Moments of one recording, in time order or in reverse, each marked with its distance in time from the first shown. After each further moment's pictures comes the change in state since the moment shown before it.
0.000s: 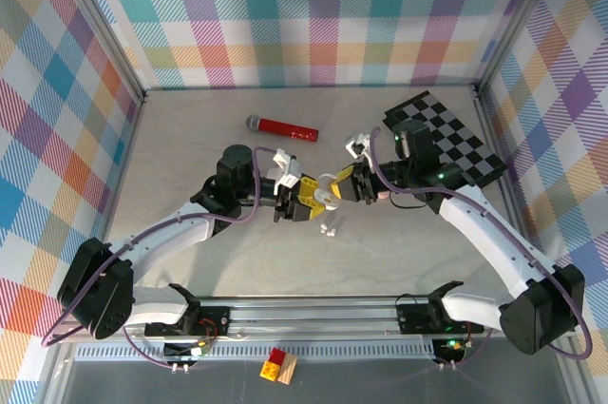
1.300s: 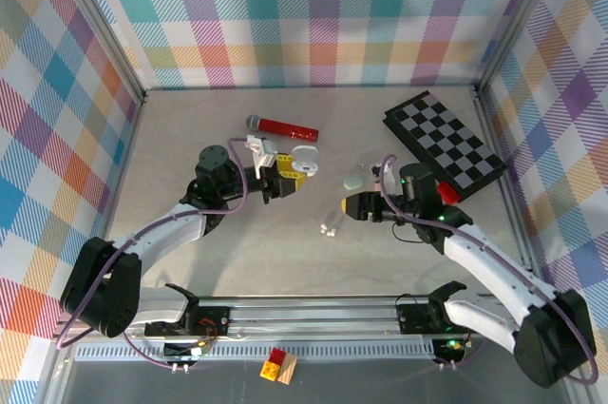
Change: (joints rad) left arm 0.184 0.011 -0.110 0.261 -0.182 -0.105; right arm 0.010 -0.178 -0.448 0.278 0.390 0.570
